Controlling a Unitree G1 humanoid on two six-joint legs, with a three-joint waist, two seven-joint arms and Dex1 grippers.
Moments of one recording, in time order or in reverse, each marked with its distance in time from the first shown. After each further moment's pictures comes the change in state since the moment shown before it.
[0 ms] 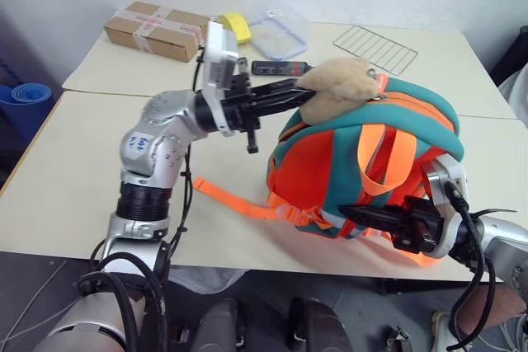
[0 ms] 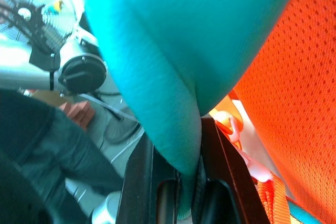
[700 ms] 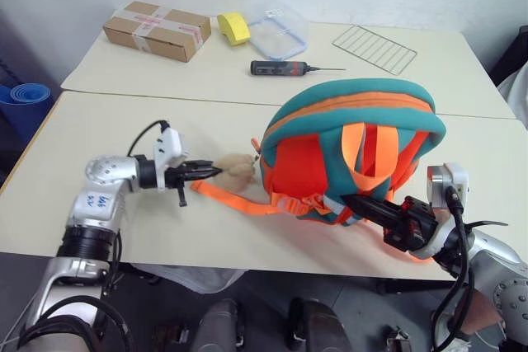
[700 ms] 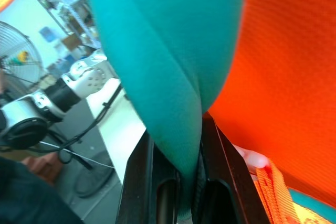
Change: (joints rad) left arm 0.372 0.251 -0.076 0.207 0.301 -0.379 -0.091; right arm 0.114 0.151 -0.002 -0.020 -0.107 -0.138 -0.103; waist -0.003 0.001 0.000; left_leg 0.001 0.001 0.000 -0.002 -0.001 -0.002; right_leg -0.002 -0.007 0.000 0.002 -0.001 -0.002
